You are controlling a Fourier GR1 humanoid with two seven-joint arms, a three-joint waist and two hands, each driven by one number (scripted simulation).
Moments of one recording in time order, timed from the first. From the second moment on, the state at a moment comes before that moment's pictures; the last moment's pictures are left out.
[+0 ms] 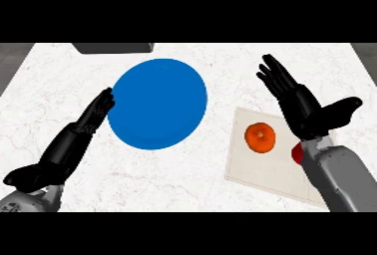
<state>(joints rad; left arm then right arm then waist) -0.15 0.53 -0.35 -1.67 0.28 0.11 -0.11 -0.40 -0.35 0.26 -1.46 -0.38 -0.12 0.01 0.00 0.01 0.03</state>
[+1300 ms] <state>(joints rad) 0.11 0.58 -0.17 -1.48 0.12 0.28 -0.17 0.10 -0.62 -0.20 -1.90 -0.63 0.02 0.13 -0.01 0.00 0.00</state>
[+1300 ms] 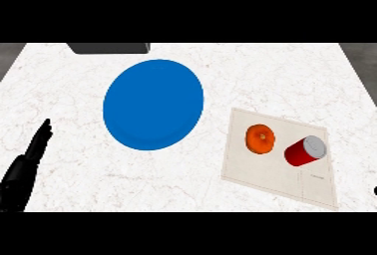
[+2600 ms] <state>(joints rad) 0.09 0.51 -0.14 -1.49 0.04 0.24 -0.13 -0.21 -0.86 0.07 -1.55 -0.33 0.52 0.42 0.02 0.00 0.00</state>
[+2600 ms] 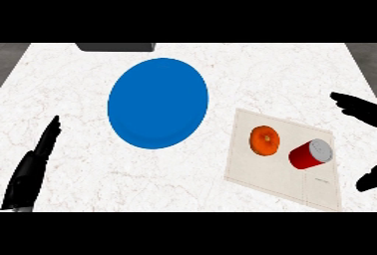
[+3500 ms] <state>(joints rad) 0.08 0.43 -0.04 -1.49 -0.05 0.15 -0.12 -0.27 -0.65 0.07 -1.36 -0.03 0.73 0.30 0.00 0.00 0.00</state>
